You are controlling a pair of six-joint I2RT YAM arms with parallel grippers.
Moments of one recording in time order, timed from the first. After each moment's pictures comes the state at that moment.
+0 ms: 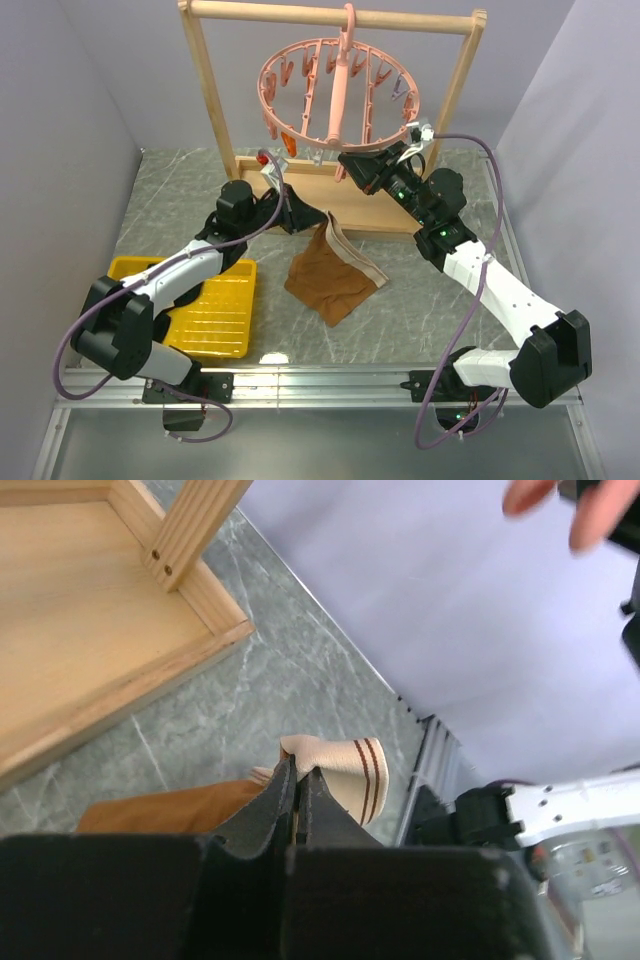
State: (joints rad) left arm -0.50 1.42 0.90 0.46 0.64 -0.65; right arm 0.47 1.26 1.02 0.51 -0.33 0.49
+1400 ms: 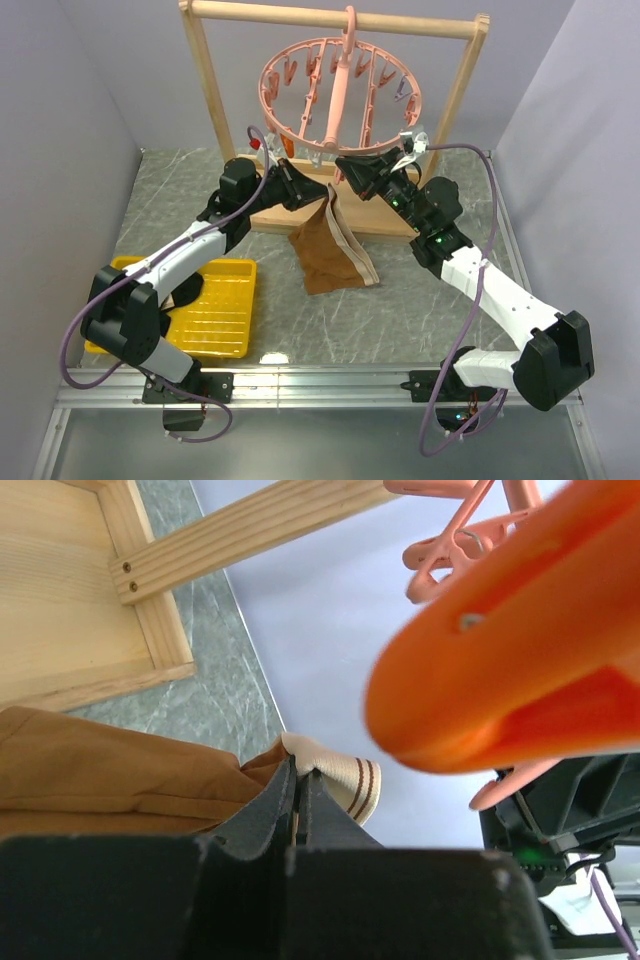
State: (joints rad) left arm -0.48 1.50 1.09 0.35 0.55 -1.08; right arm 0.51 1.24 0.98 0.57 -0.28 0.36
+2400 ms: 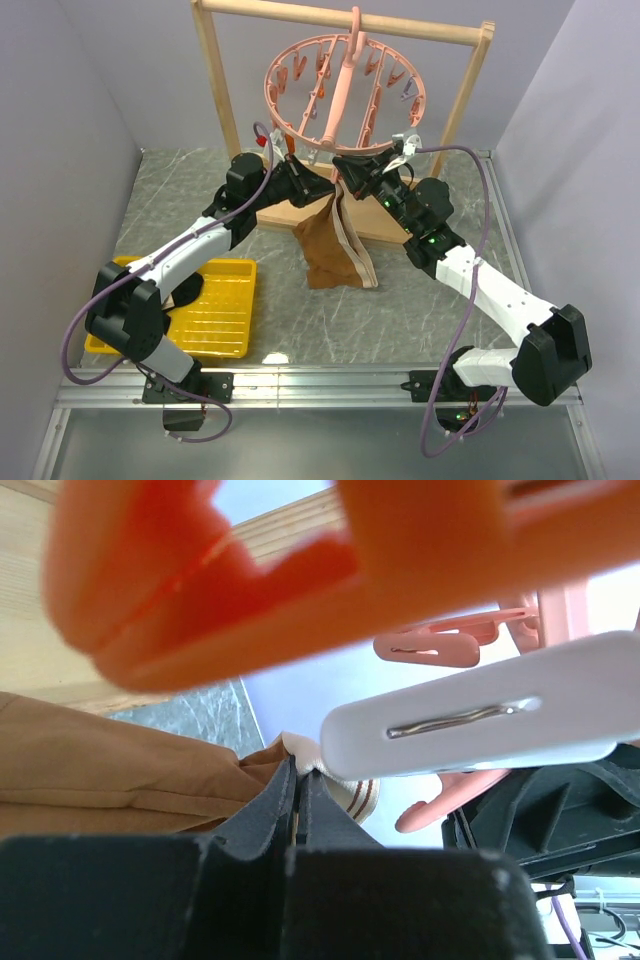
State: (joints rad) left arm -0.51 1.53 1.17 0.30 0.53 -1.15; right arm 0.56 1.27 0.98 0.57 -0.18 0.28
